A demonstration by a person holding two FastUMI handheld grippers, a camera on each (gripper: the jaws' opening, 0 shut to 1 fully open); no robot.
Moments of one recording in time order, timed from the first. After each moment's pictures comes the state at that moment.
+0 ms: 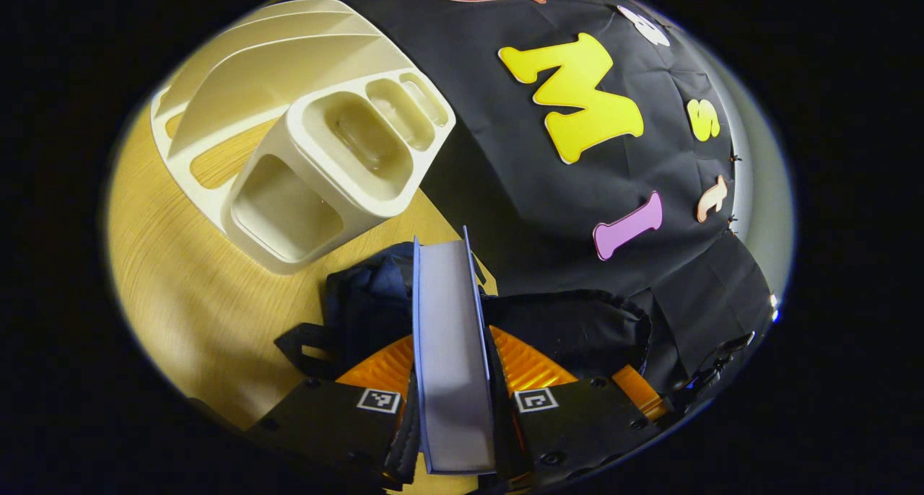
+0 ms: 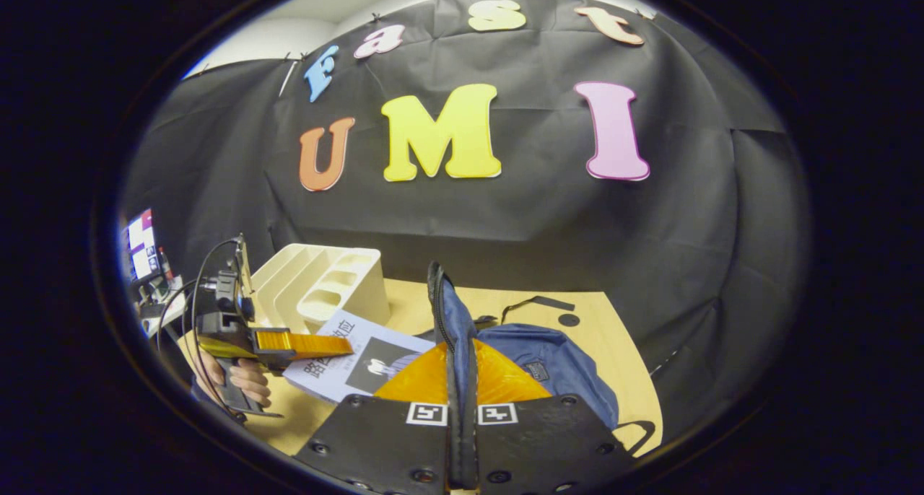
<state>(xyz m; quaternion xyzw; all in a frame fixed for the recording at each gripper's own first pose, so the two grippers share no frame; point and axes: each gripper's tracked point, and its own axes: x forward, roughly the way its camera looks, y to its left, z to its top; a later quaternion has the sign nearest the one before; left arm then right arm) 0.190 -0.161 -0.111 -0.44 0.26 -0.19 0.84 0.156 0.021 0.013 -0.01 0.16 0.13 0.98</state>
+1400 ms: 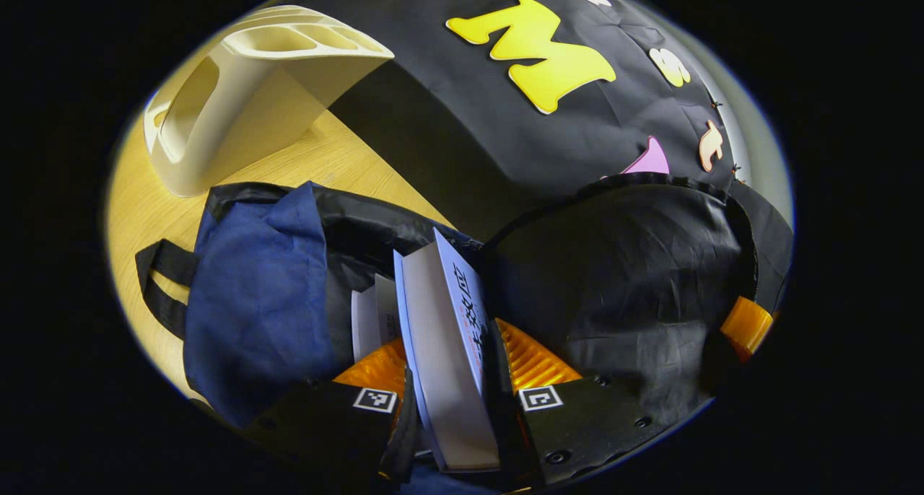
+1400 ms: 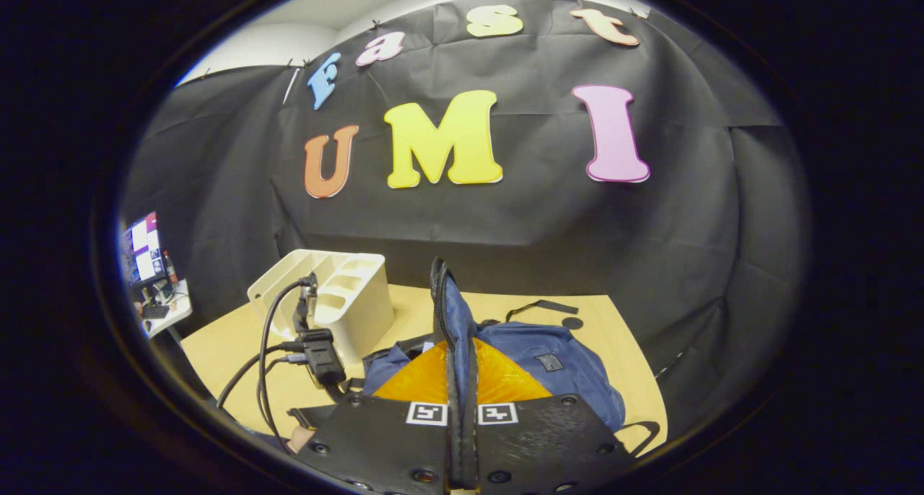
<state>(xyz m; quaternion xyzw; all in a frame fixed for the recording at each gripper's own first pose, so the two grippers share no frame) 0.220 -0.300 -0.151 -0.41 0.23 -0.19 0.87 0.154 0.013 0.009 0.00 0.15 0.14 0.98</state>
